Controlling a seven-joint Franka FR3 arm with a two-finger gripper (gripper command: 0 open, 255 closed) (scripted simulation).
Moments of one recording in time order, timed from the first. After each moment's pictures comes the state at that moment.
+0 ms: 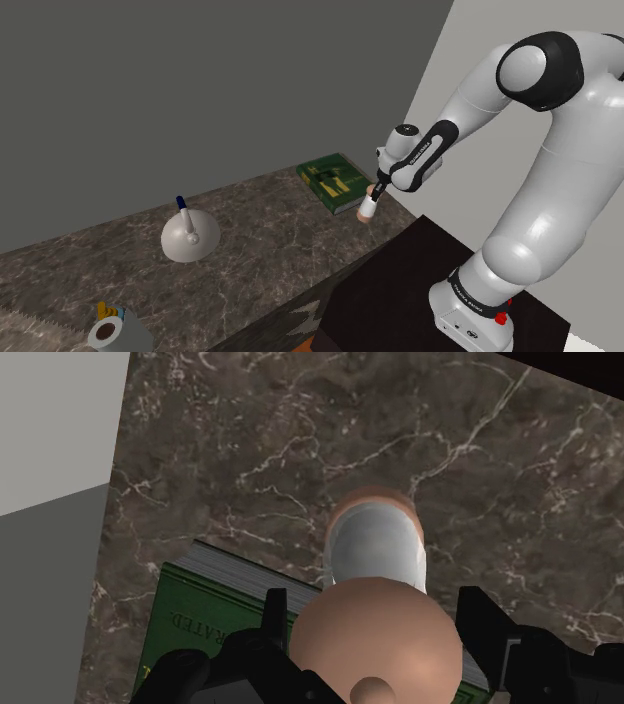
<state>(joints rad) -0.17 0.25 -0.22 -2.62 -0.45 2.99 -0.19</state>
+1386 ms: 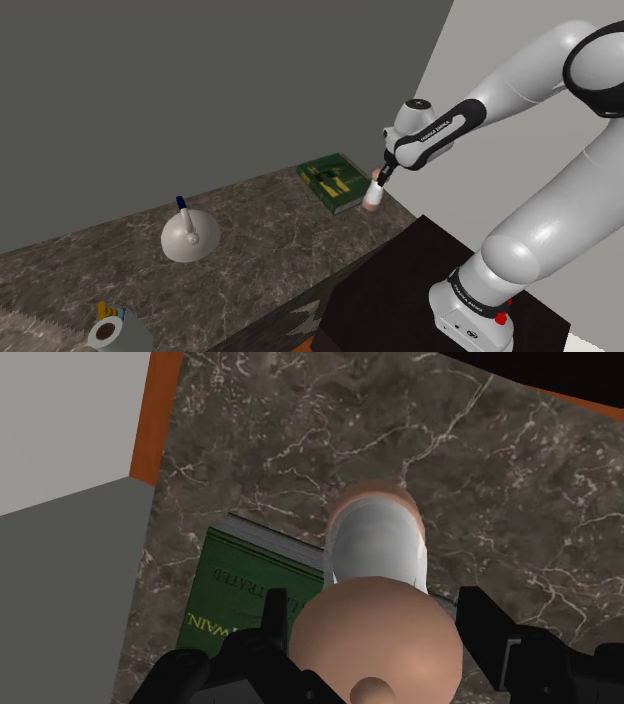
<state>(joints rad) -0.20 -0.01 -0.17 -2.65 -0.33 2.75 -0.31</state>
